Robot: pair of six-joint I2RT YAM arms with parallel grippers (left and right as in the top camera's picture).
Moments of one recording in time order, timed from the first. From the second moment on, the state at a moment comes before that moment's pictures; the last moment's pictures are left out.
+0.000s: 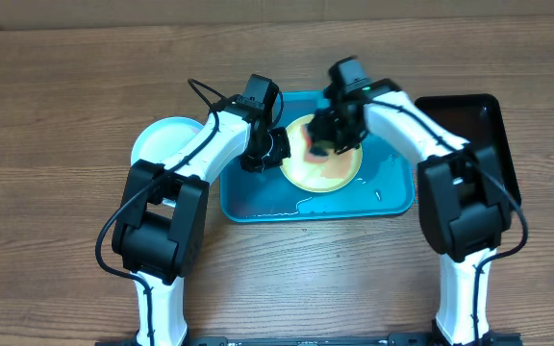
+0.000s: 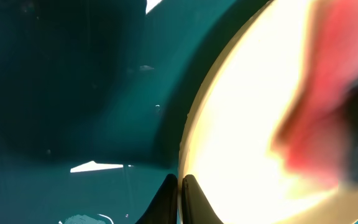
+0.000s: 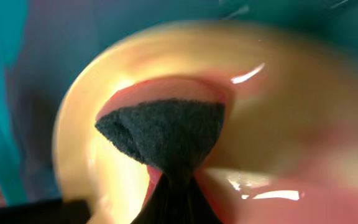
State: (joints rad) left arm -0.38 2.09 1.49 -0.75 0.26 -0.57; right arm 0.33 2.19 1.64 -0.75 -0.34 0.46
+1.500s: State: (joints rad) left arm -0.39 2.09 1.49 -0.75 0.27 -0.57; right arm 0.28 2.19 1.64 -0.83 -0.20 0.61
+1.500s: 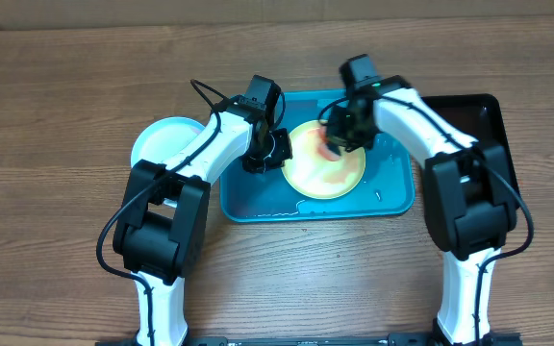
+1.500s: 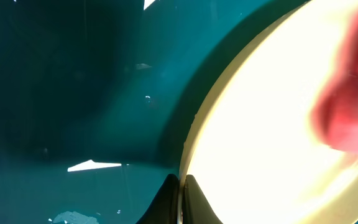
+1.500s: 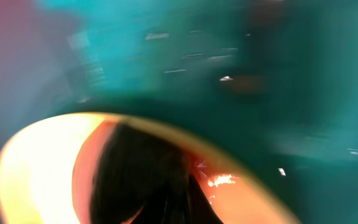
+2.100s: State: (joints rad) left arm -0.39 2.09 1.49 -0.75 0.28 -0.57; right arm 0.28 2.19 1.65 -1.10 -0.28 0.48
